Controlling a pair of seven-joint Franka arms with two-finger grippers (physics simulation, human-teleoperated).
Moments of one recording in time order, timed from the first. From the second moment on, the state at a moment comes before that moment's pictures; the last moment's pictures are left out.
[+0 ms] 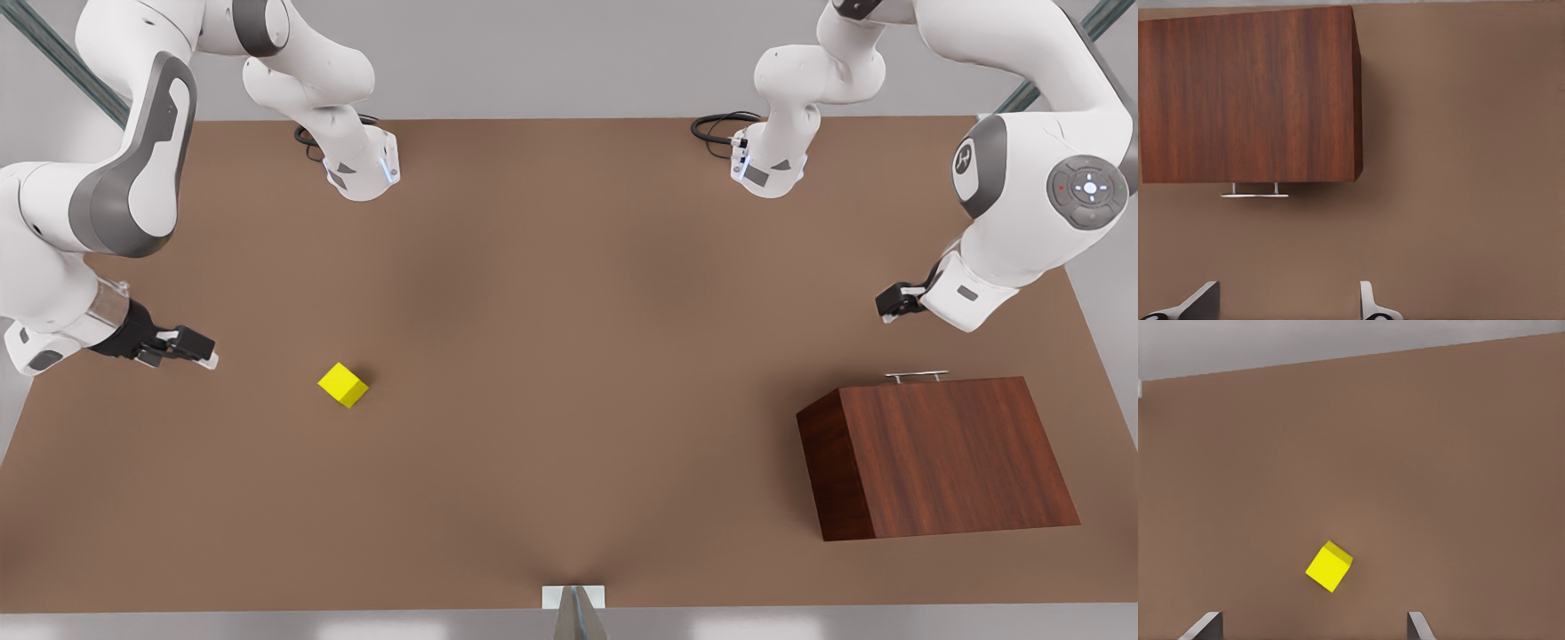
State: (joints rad) left arm -0.06 0.16 0.00 -1.43 0.09 1.54 -0.09; right arm 0.08 0.27 -0.21 -1.34 0.16 1.65 -0.05
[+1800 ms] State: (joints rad) left arm 0.03 0.04 0.16 -2.43 0.24 2.83 -1.73; right arm 0.26 0.52 -0.17 -1.71 0.11 2.18 0.25
